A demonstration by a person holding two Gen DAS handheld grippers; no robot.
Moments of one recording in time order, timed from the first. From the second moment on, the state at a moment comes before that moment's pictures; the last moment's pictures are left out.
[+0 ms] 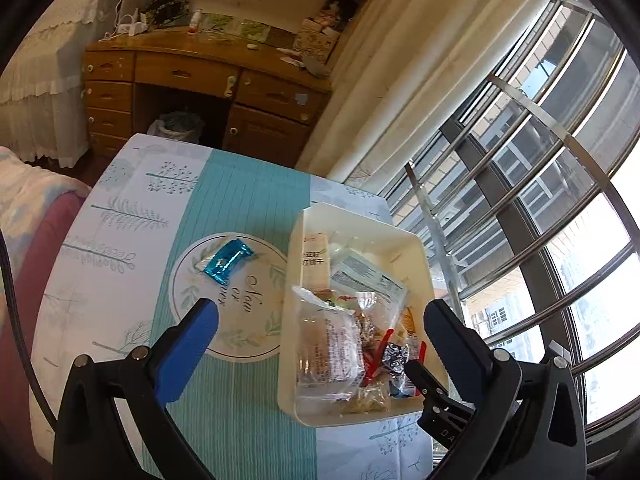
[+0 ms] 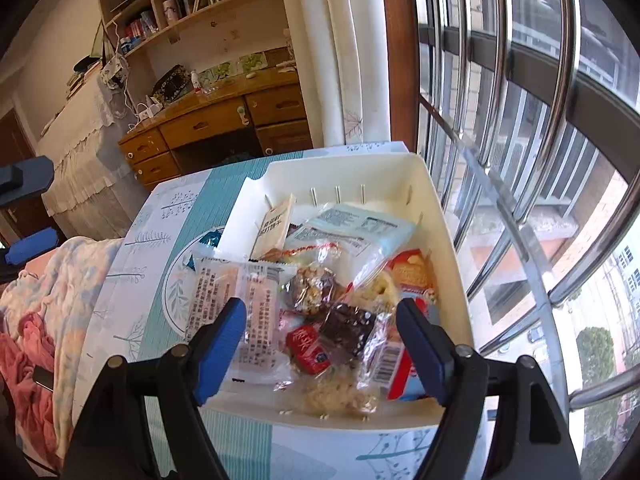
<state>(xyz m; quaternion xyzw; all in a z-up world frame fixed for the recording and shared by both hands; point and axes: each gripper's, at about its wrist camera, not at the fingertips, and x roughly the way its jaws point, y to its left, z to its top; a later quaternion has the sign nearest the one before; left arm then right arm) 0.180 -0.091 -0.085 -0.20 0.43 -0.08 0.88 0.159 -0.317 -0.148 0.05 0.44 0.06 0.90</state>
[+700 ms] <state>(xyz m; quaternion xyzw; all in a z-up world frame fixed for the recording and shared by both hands) 0.245 -0.028 -0.144 -0.17 0.51 -0.02 0.84 0.160 -0.283 -0.158 0.07 0.48 0.03 0.87</state>
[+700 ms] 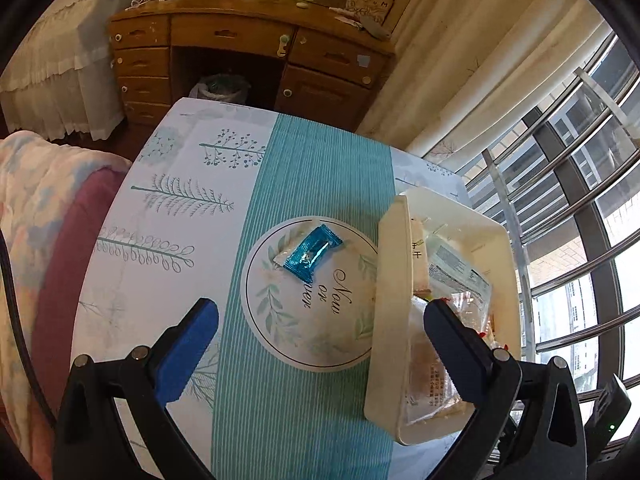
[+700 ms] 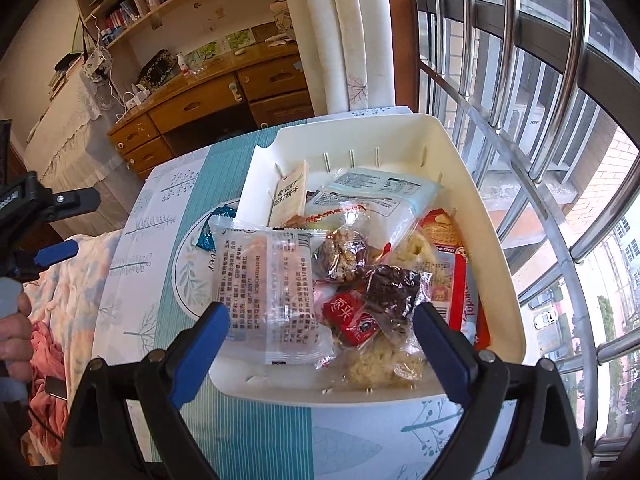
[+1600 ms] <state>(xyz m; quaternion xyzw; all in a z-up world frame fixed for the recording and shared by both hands) 0.366 -0.060 -0.286 -0.03 0.58 -0.06 0.81 0.169 -0.271 -0.186 0.03 0.56 -0.02 0.83</state>
